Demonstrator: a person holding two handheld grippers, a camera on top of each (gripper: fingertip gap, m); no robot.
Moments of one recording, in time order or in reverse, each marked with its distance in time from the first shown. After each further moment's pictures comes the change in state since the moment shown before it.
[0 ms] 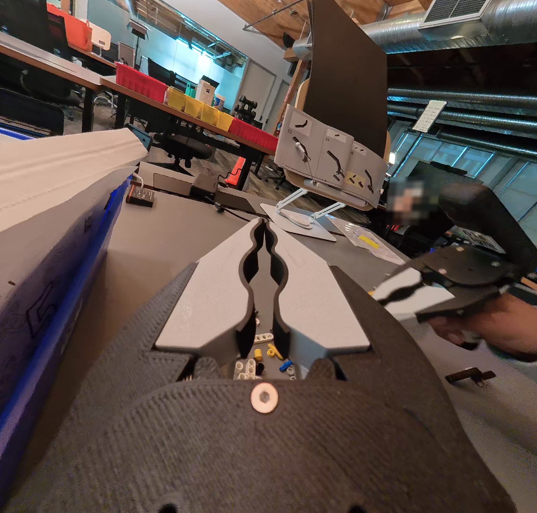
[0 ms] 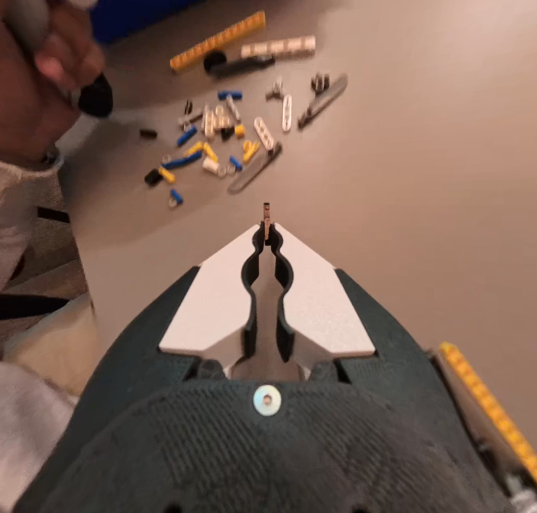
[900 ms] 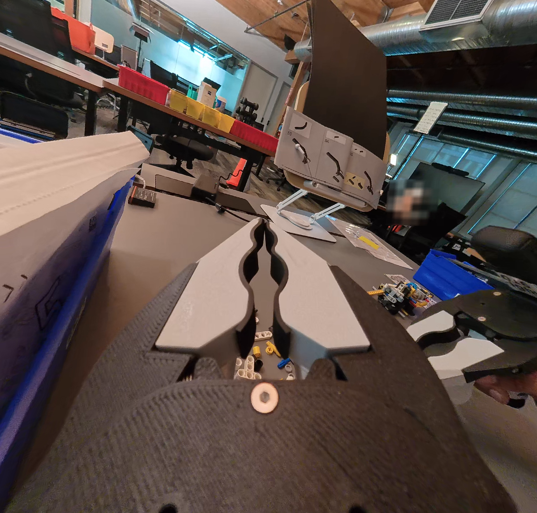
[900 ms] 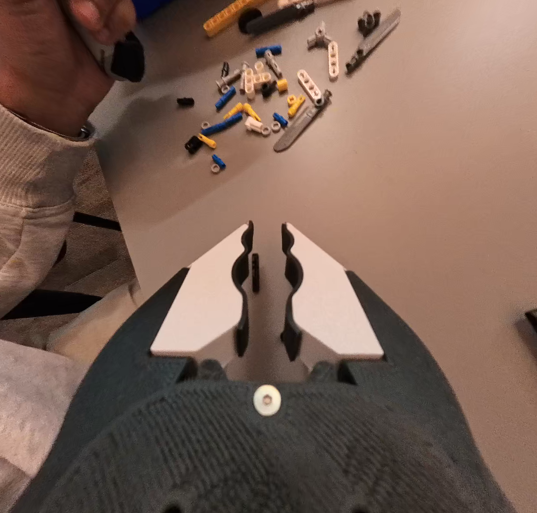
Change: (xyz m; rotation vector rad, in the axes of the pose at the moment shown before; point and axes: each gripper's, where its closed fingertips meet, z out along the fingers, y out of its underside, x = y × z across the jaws) left arm 0.002 -0.002 -0.005 0.005 -0.005 0.002; right arm -0.042 0.033 -0.002 0.030 -0.025 0.078
